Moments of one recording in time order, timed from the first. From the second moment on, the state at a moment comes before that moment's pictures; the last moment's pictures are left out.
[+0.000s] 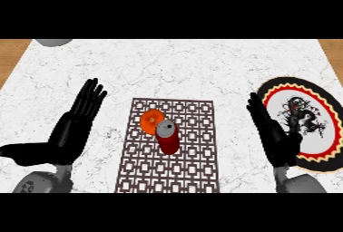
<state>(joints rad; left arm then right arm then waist) -0.12 0.35 -0.27 -1.60 0.43 0.13 -0.16 -0.11 -0.33 0.32 -1.44 -0.26 -0.23 -0.07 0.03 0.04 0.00</state>
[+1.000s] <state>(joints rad) -0.29 0.42 -0.27 -1.39 0.21 0.25 0.04 -0.69 -0.02 0.93 -1.19 0.18 -0.63 0.59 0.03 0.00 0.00</state>
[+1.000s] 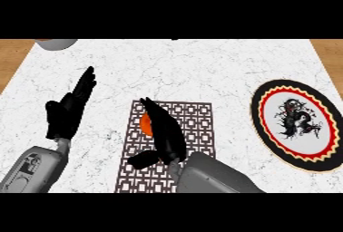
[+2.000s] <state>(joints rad) -0.28 0.41 -0.22 -1.37 0.18 0.24 0.06 -1.06 -0.09 0.79 -1.26 0.09 0.00 1.11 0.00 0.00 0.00</state>
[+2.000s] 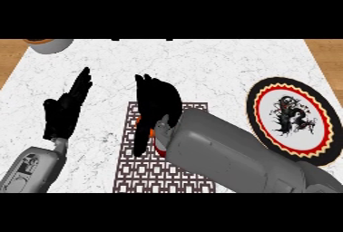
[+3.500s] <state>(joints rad) -0.29 0.35 -0.15 -1.37 0.10 0.17 0.07 -0.87 -0.01 0.80 -0.99 0.13 0.18 1.03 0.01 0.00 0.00</state>
